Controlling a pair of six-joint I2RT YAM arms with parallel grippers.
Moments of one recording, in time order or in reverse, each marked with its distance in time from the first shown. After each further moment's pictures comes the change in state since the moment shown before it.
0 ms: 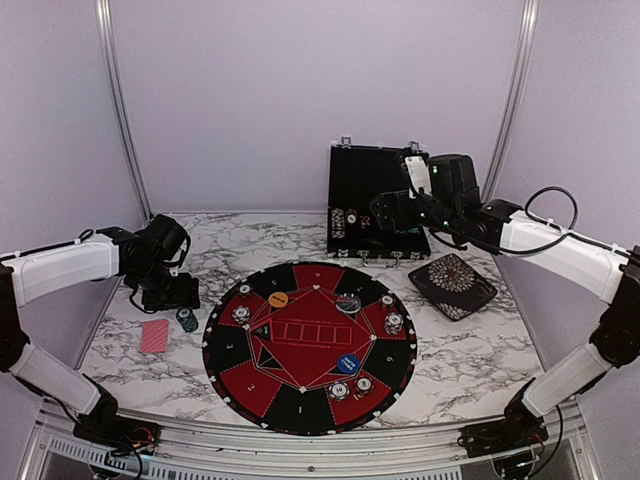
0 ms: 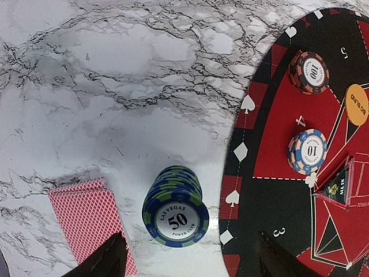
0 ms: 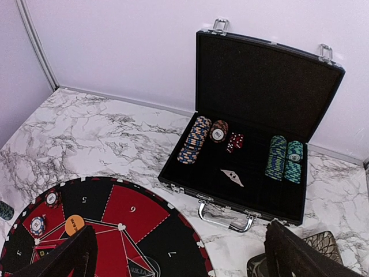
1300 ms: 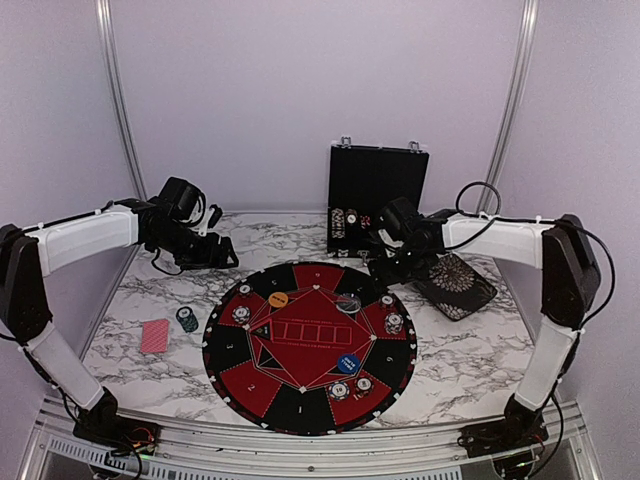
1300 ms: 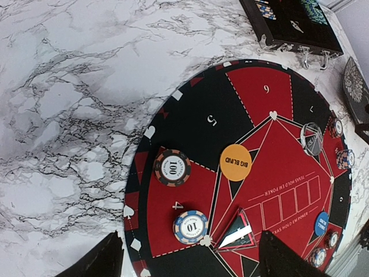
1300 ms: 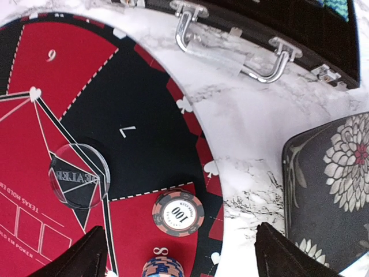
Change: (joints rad) left arm 0.022 0.194 0.272 0.180 0.299 0.195; right arm 0.000 0.359 0.108 -0.473 0.000 0.129
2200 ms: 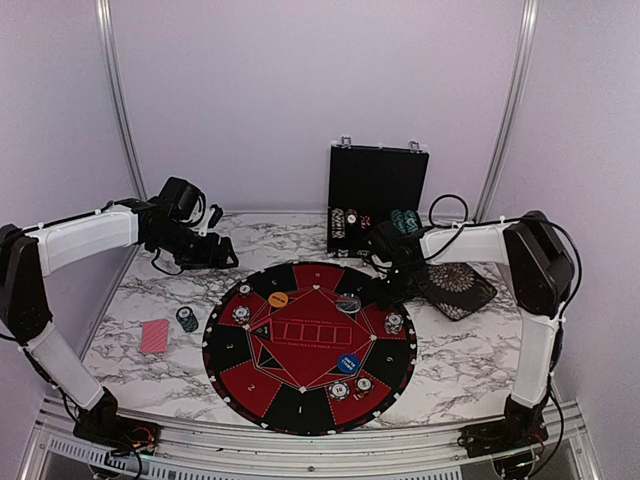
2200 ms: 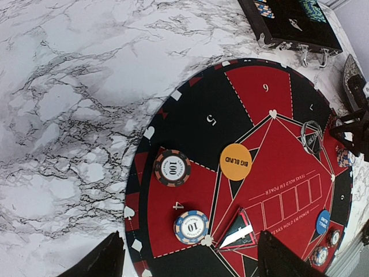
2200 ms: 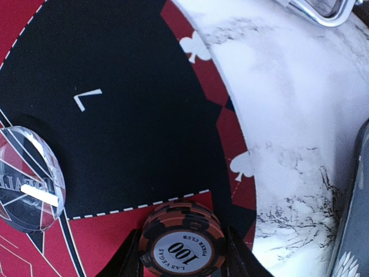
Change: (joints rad) left arm 0.000 0.000 0.000 0.001 0.002 0.013; right arm 0.001 0.163 -0.004 0.006 -0.016 0.014
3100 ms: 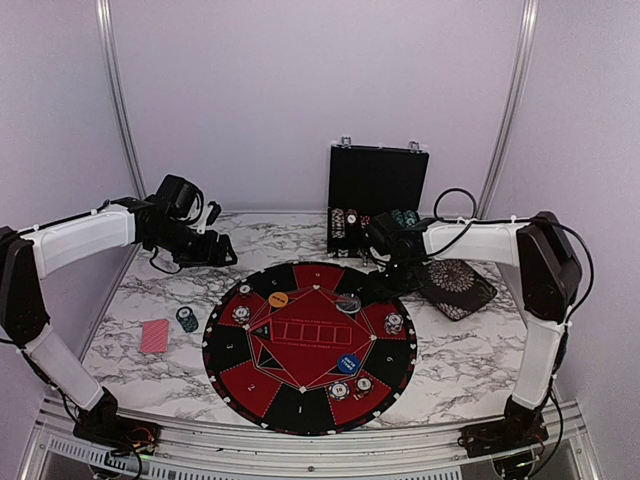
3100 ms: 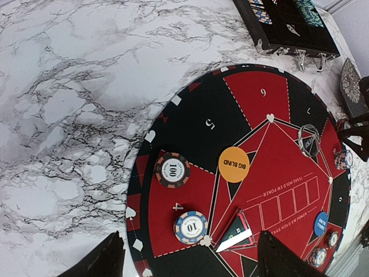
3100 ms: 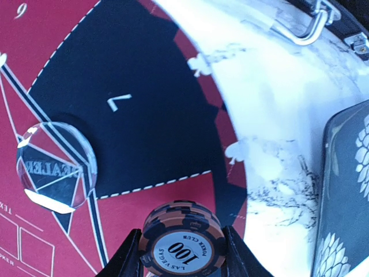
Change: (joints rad) left arm 0.000 -0.022 0.000 0.000 -0.008 -0.003; right arm 0.040 -0.057 0.036 -0.065 0.040 0.028
